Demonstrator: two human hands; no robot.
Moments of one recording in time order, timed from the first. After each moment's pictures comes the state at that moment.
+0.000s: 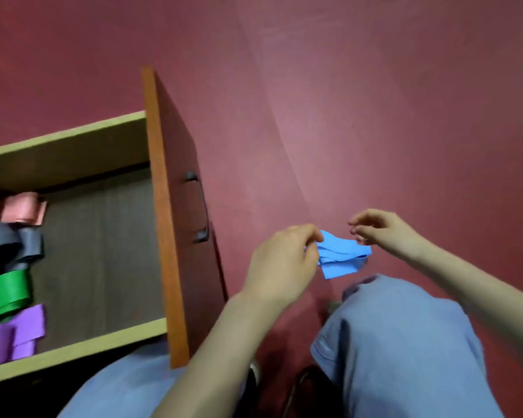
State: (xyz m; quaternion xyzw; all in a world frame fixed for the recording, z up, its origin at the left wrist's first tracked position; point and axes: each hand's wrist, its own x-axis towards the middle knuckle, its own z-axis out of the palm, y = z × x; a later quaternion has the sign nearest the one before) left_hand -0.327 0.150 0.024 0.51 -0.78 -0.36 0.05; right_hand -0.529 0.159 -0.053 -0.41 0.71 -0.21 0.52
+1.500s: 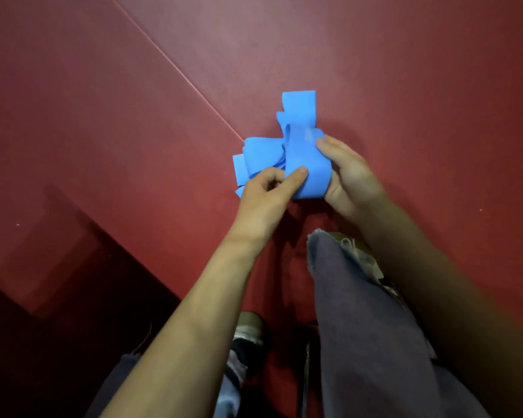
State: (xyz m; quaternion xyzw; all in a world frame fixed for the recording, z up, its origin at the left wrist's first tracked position) left_hand -0.463 0.120 -0.283 0.60 -0.47 -0.65 -0.02; right_hand -0.561 0.176 -0.323 0.17 0.49 -0.61 0.60
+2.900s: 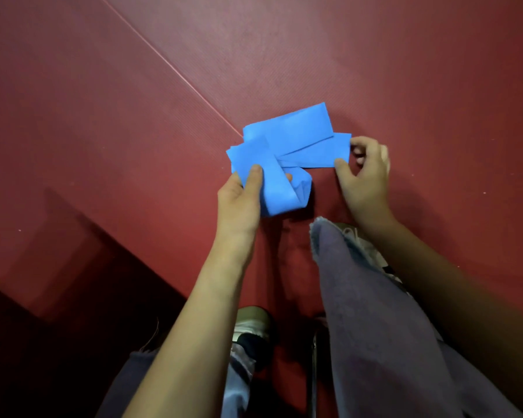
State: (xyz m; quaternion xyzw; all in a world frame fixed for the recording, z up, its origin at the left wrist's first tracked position) left_hand -0.439 0.121 -0.288 0.63 -0.41 -0.66 0.05; right_hand -0.548 0.228 -0.361 -0.08 0.89 -0.33 0.30
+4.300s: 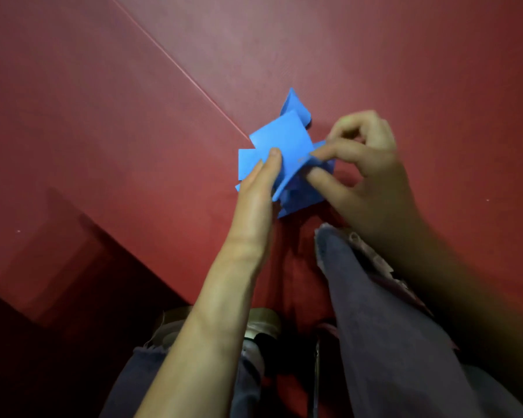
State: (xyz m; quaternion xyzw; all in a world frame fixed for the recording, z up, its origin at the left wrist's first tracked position) left_hand -0.455 0.118 -0.263 0.54 -0.32 -0.77 0.10; right_hand -0.546 0.185 -0.257 -0.36 0.80 -0.39 0.27
